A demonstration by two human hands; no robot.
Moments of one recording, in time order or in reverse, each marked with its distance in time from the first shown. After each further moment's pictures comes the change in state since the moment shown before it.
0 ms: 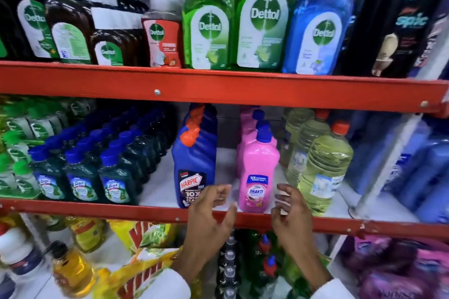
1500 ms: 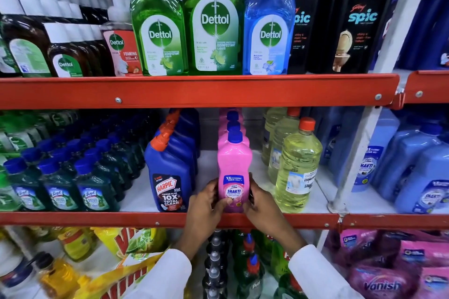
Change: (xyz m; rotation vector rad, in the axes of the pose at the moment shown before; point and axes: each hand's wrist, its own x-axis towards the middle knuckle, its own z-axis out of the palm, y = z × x) left_hand 0.032 -0.017 0.055 0.029 -0.177 -0.150; right_hand 0.036 0.000 -0.005 -0.065 -0.474 -0.034
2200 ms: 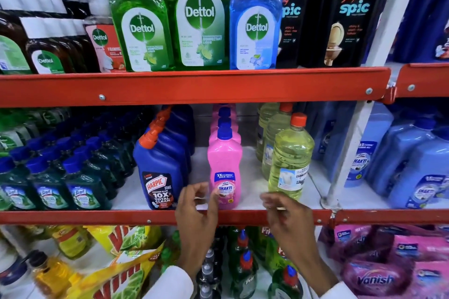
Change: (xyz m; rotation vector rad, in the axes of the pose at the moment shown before) left_hand -0.035 0.024 0.014 -0.046 0.429 0.017; right_hand -0.066 0.012 -0.037 0.074 0.437 -0.037
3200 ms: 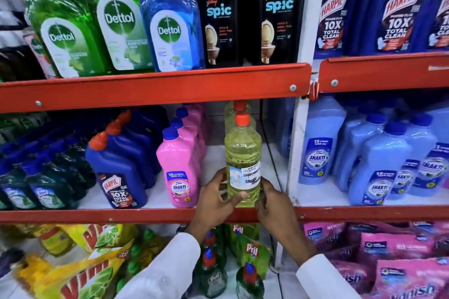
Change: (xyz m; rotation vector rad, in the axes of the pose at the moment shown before) left_hand -0.009 0.042 0.123 0.008 -0.517 -0.029; right_hand 0.043 0.059 -0.068 -0.279 -0.238 -0.008
